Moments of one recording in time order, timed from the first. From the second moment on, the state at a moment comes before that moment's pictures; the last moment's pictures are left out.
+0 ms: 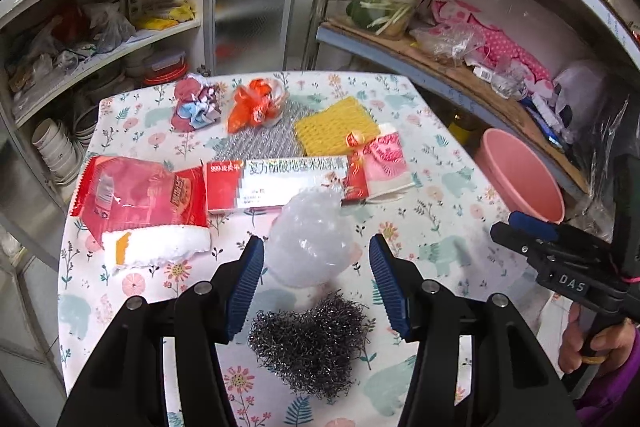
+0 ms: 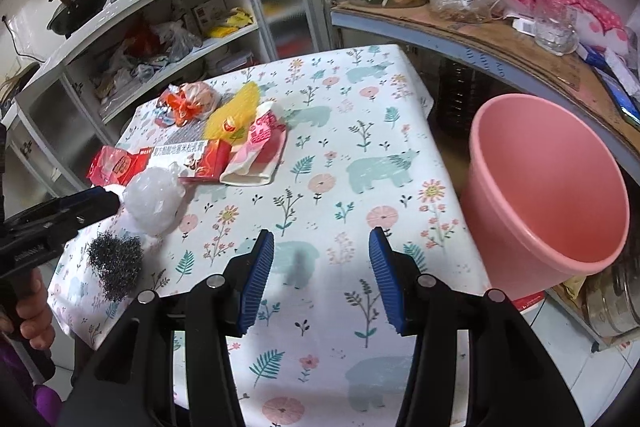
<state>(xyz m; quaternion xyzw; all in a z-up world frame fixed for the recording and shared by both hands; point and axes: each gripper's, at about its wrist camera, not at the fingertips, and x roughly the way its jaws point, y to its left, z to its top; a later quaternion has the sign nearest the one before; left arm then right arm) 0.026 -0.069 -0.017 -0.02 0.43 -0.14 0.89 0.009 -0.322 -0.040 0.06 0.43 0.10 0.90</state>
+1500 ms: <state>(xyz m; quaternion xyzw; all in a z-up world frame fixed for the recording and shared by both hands) 0.041 -0.043 -0.035 -0.06 0.42 -0.16 0.89 0.096 -0.257 -0.061 0.10 0.46 0.16 0.87</state>
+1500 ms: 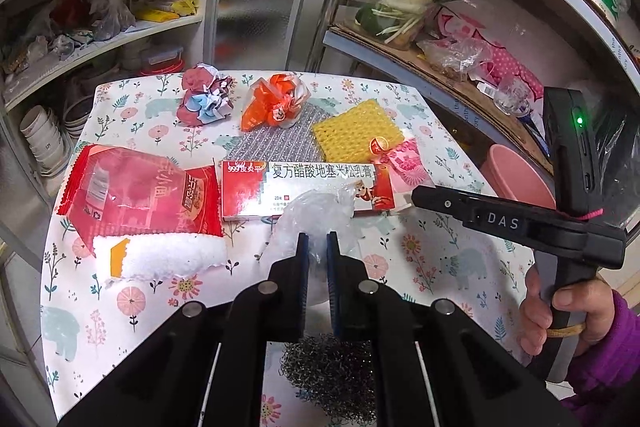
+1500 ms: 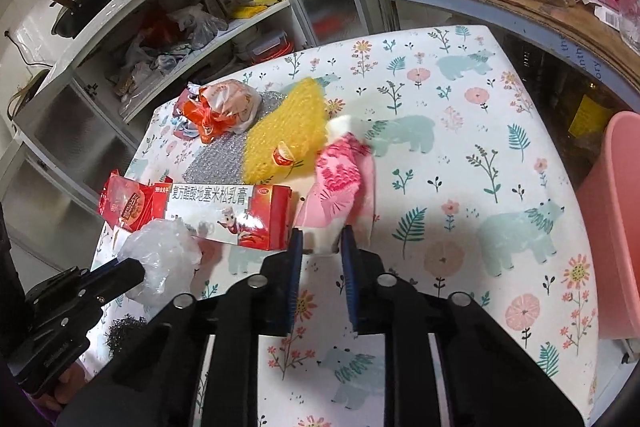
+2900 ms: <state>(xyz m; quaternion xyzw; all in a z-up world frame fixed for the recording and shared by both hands) 0.026 -0.147 0.023 -0.01 0.36 -0.24 0.90 0.005 -0.373 -0.010 0.19 0.39 0.11 0.90</state>
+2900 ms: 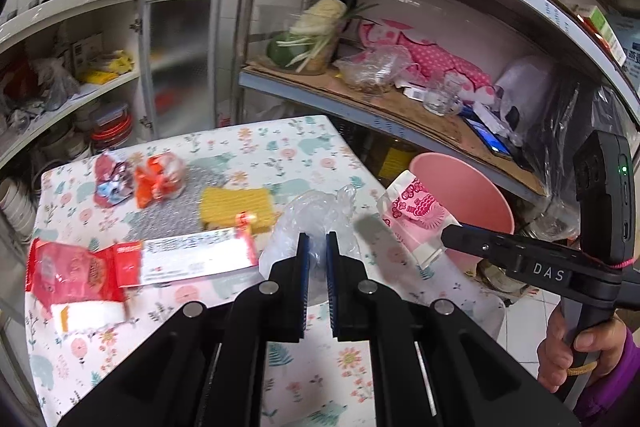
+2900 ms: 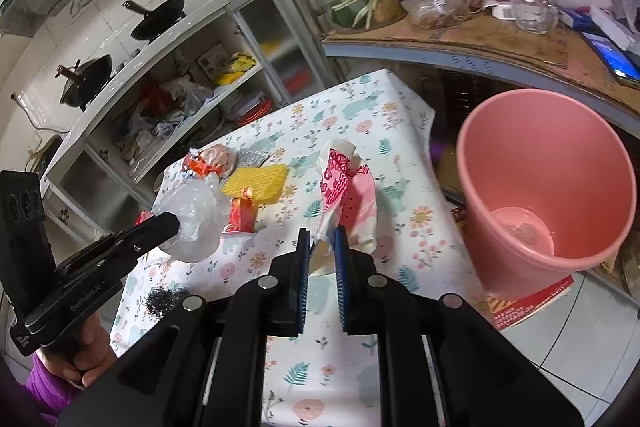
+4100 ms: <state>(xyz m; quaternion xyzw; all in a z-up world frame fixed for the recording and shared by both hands) 0.043 -0.239 0.028 0.05 0.35 -0.28 0.89 -0.017 -0.436 -0.002 0.22 0.35 0.06 0.91</state>
